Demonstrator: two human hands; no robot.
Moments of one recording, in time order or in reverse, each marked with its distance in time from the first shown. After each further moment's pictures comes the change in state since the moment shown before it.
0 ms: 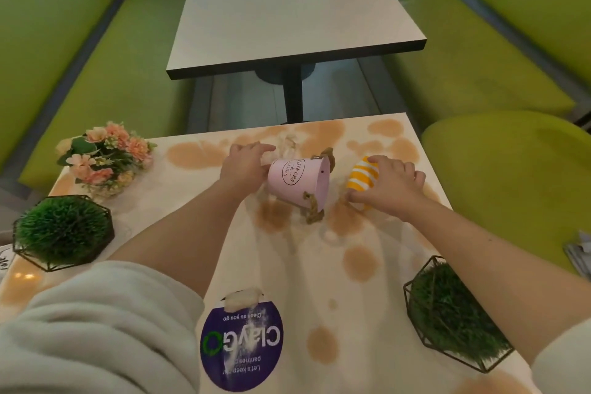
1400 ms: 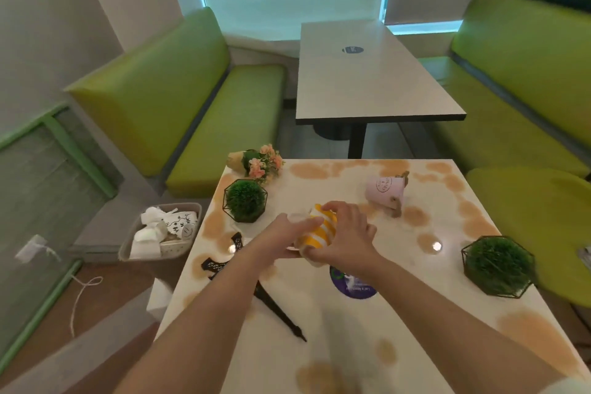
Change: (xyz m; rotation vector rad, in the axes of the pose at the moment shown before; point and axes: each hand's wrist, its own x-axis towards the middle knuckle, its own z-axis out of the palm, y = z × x) left_hand -0.316 -0.092 -0.148 -1.105 -0.305 -0.363; right_hand -0.307 -0.230 0.012 0.355 -0.004 -0.418
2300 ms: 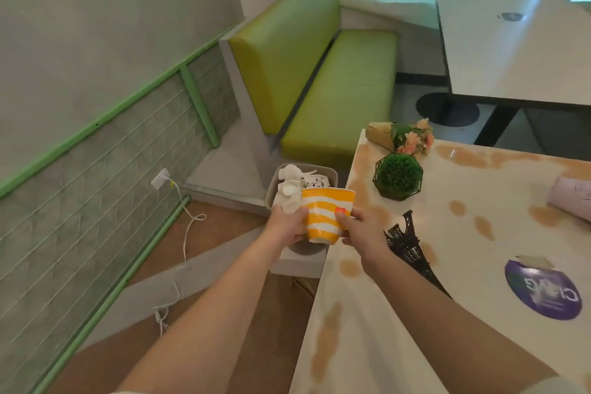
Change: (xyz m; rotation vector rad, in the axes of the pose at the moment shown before) left_hand -0.058 -0.152 -0.296 -0.403 0.461 -0.084; right_hand 0.021 -0.193 0.260 0.743 -0.213 0.449
